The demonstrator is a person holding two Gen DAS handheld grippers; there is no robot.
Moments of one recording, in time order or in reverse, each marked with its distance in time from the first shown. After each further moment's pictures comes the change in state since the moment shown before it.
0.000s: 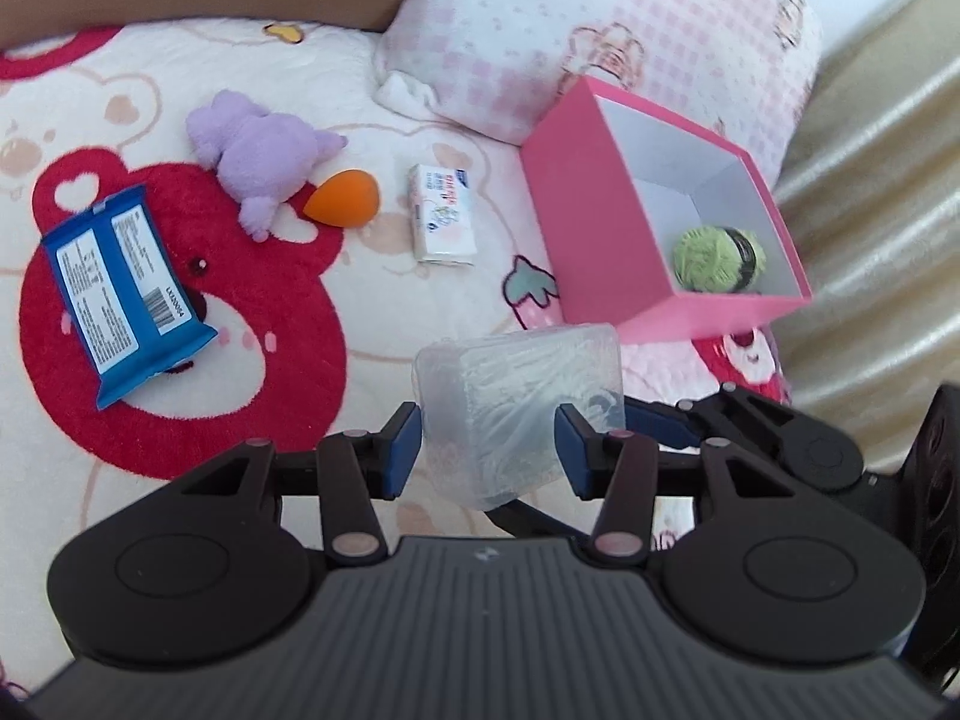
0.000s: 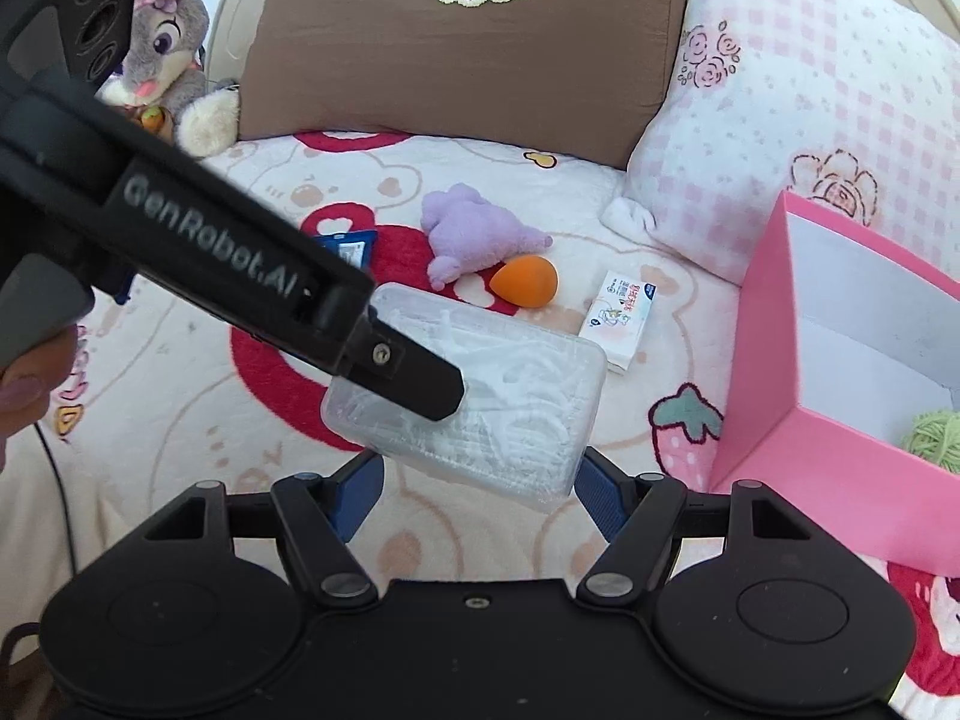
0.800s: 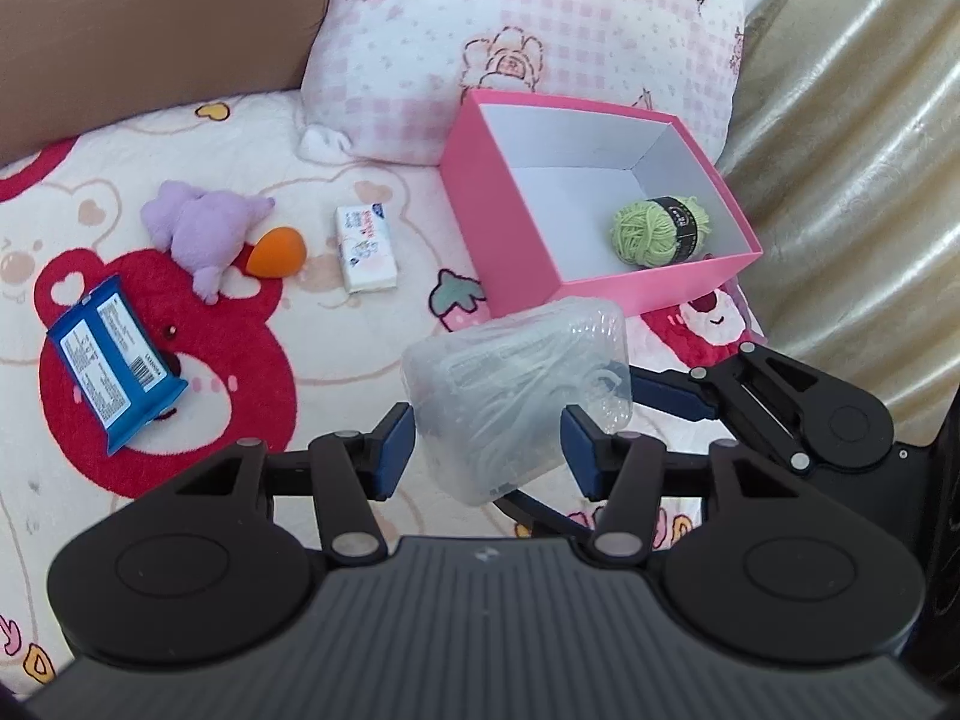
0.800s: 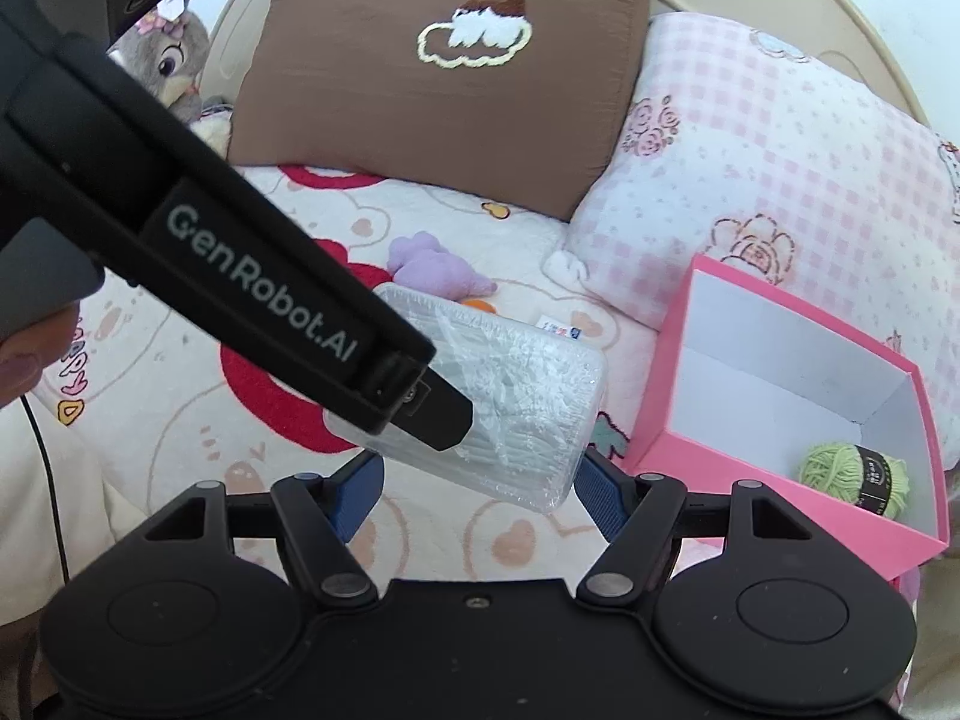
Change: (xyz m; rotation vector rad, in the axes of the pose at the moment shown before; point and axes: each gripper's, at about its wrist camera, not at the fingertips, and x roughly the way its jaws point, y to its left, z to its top) left arm -0.033 -0.086 0.003 0.163 0.003 0.063; right arm -0.067 -0.005 0.001 -0.061 -0.067 -0.105
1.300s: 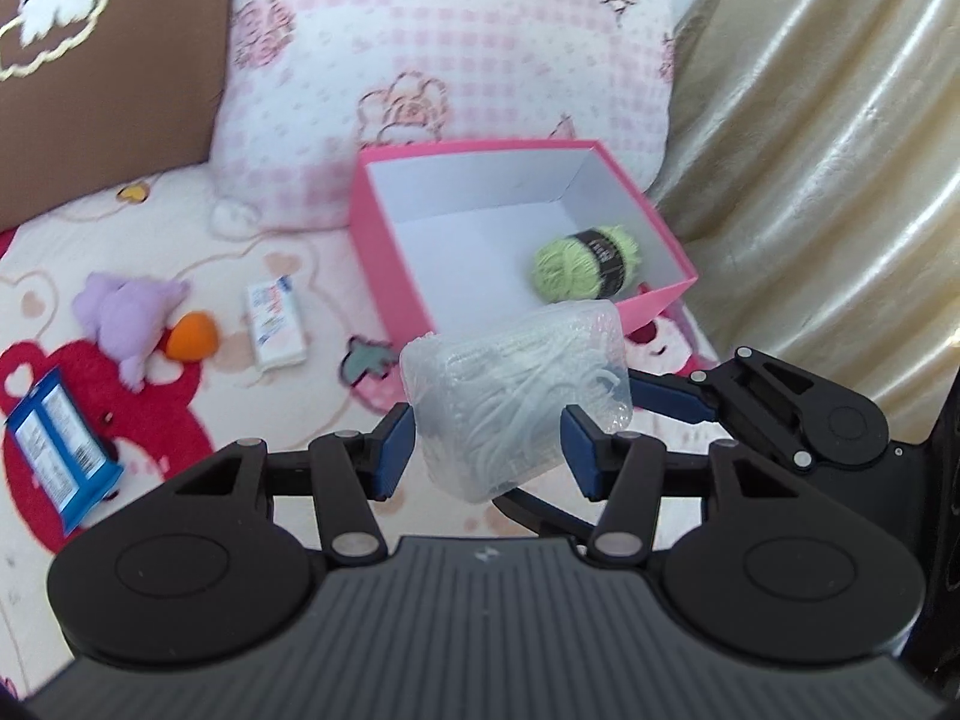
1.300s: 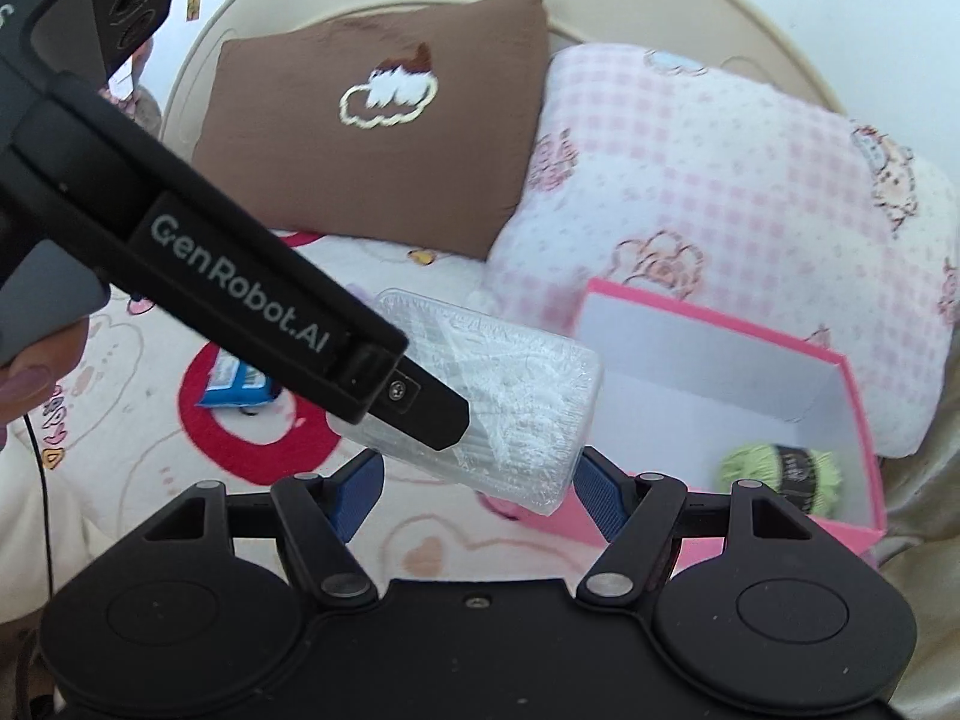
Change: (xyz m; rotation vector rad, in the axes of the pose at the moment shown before) left arm 0.009 -0.070 0.033 0.094 -0.050 -0.040; right arm -0.036 -0.066 -0.010 0.081 -0.096 -0.043
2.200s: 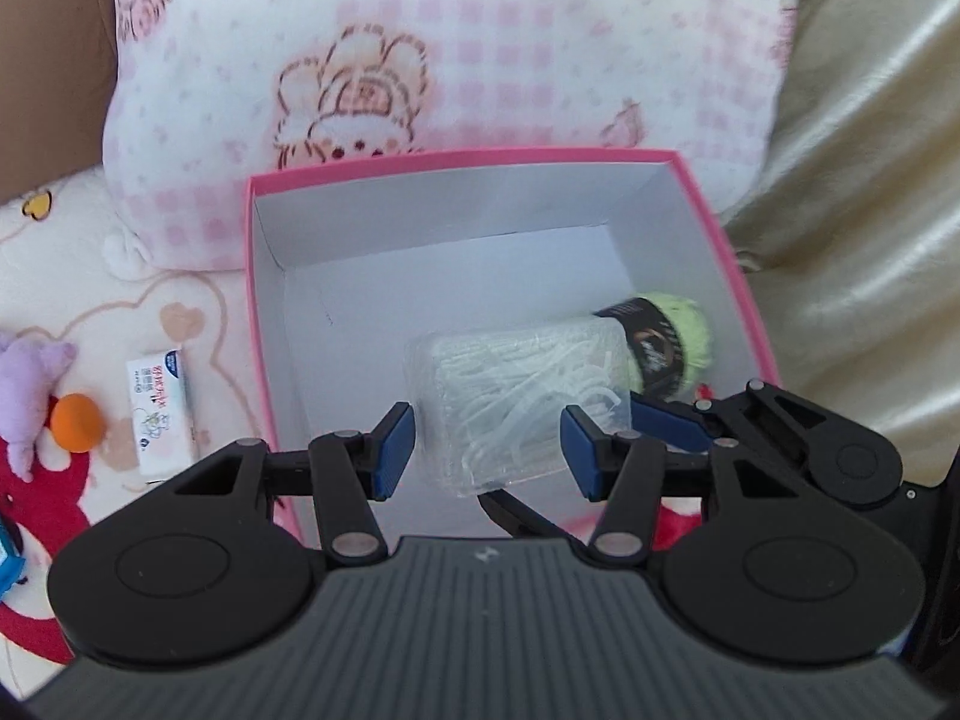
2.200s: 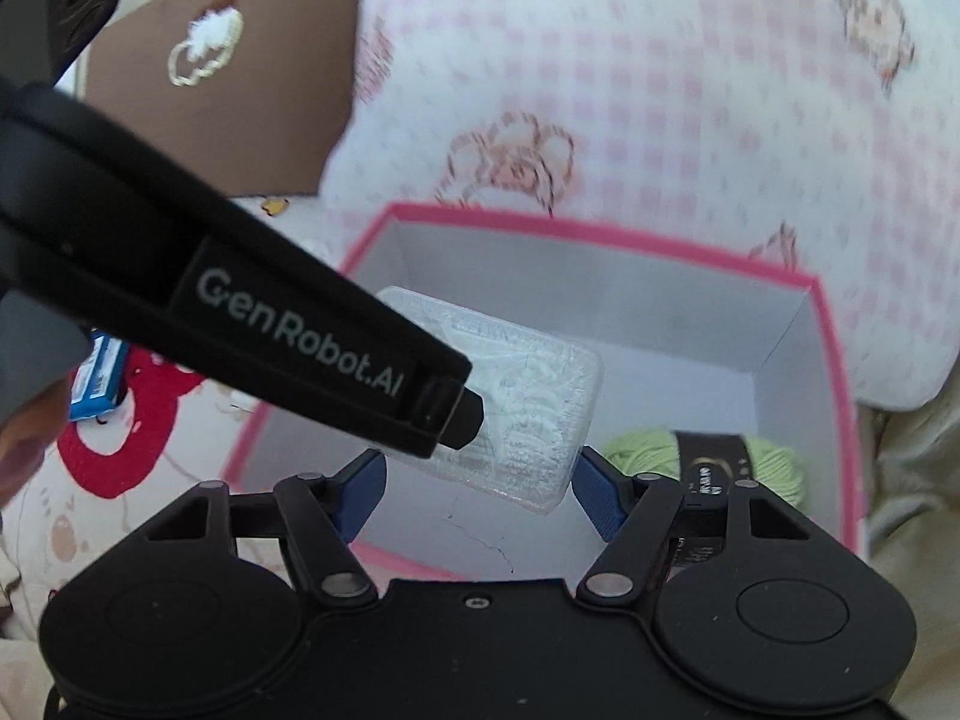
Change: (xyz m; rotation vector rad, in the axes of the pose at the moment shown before) left arm 0.184 -0.029 0.113 -0.136 0.155 0.125; right arm 0.120 -0.164 0.014 0.145 0.206 0.056
